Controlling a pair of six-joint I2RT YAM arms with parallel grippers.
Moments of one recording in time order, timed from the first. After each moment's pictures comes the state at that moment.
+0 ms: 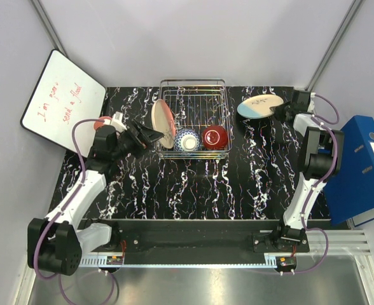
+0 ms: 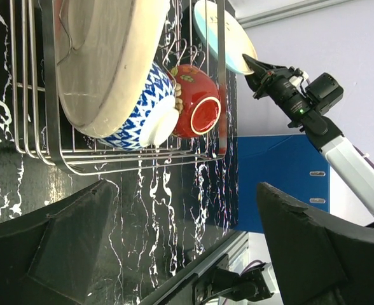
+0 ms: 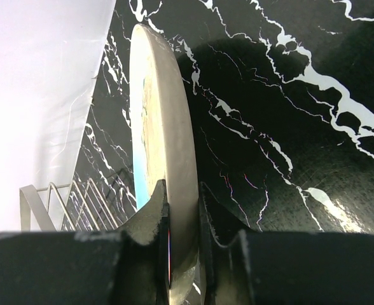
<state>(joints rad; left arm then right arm) -0.17 1.09 0.69 0.03 0.48 -0.97 -0.17 2.07 1.45 -0.02 -0.10 0.98</state>
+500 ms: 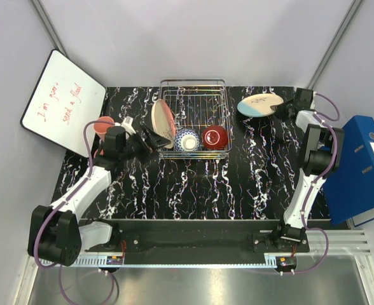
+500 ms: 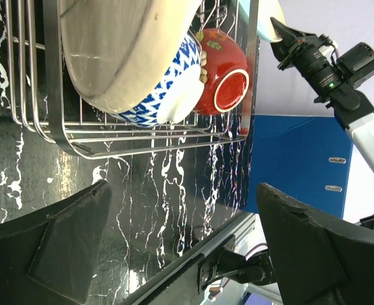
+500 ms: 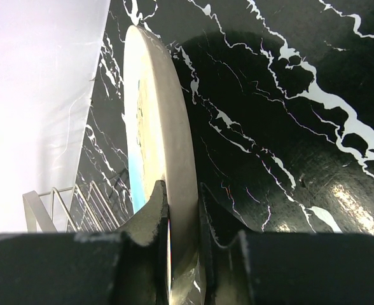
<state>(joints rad) -0.23 1.17 0.69 -0.01 0.47 -0.97 -0.20 2.15 1.55 -0.09 -0.17 0.98</state>
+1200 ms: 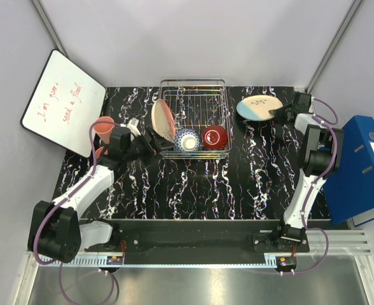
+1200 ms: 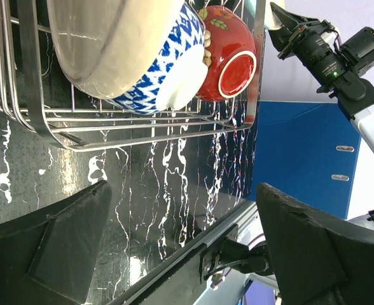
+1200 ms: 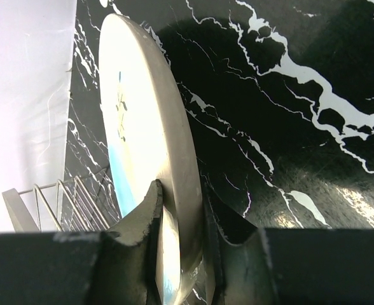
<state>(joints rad) -0.28 1.20 0.69 -0.01 0.47 -0.97 -0.20 2.14 1.49 -0.09 -0.17 1.00</state>
